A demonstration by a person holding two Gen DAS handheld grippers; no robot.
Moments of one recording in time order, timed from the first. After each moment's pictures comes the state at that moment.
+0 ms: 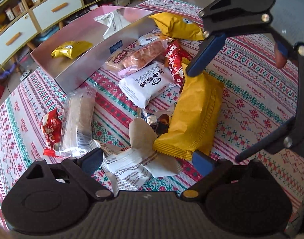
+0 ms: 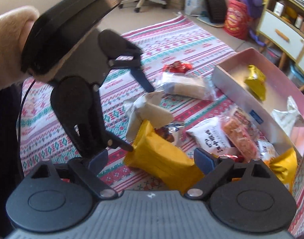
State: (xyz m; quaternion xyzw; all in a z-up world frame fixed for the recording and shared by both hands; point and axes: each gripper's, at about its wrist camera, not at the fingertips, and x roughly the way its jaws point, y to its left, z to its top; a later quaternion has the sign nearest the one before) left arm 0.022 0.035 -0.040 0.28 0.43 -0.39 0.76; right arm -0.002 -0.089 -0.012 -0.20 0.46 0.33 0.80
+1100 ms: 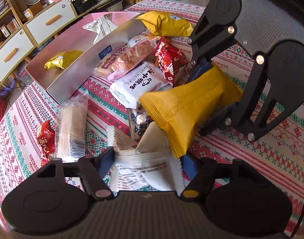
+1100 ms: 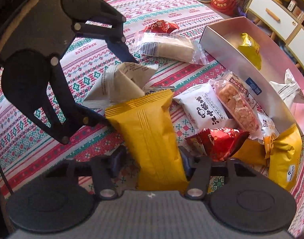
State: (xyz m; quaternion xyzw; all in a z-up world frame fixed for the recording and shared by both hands) left arm 0.010 0.024 -0.051 0.32 0.40 -0.39 0.76; right arm 0.005 -0.092 -0.046 -0.23 0.52 0.25 0.79
